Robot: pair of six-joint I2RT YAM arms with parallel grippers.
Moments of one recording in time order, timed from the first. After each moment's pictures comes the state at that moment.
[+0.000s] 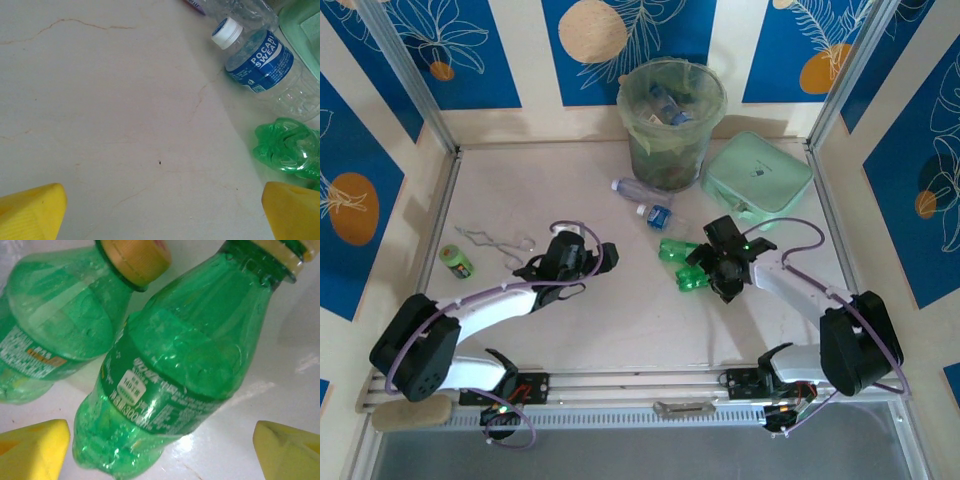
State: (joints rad) left arm -0.63 1.31 0.58 0.06 -0.10 -0.74; right arm 0.45 1.32 0.77 -0.66 -0.05 1.25
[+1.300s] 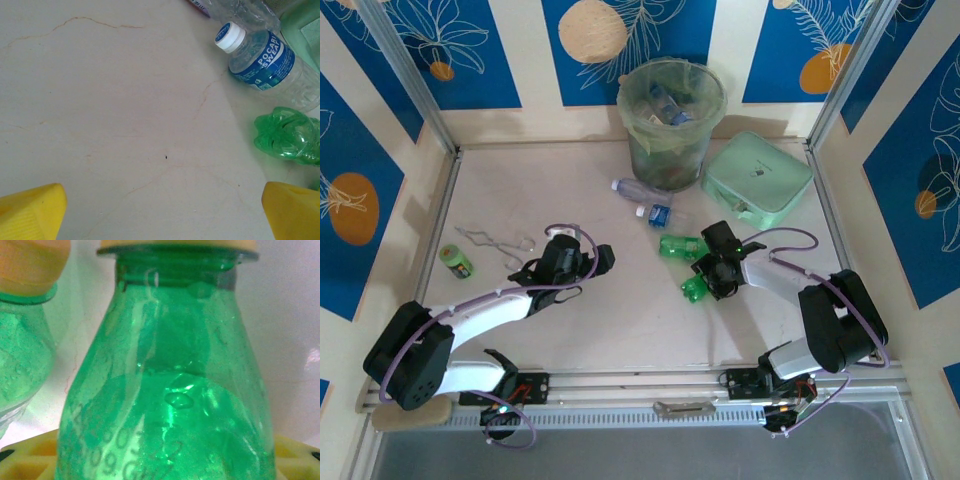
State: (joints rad) left arm -0.62 1.27 0.55 0.05 -0.10 -0.76; right arm 0.43 1.44 0.70 -0.50 -0.04 1.34
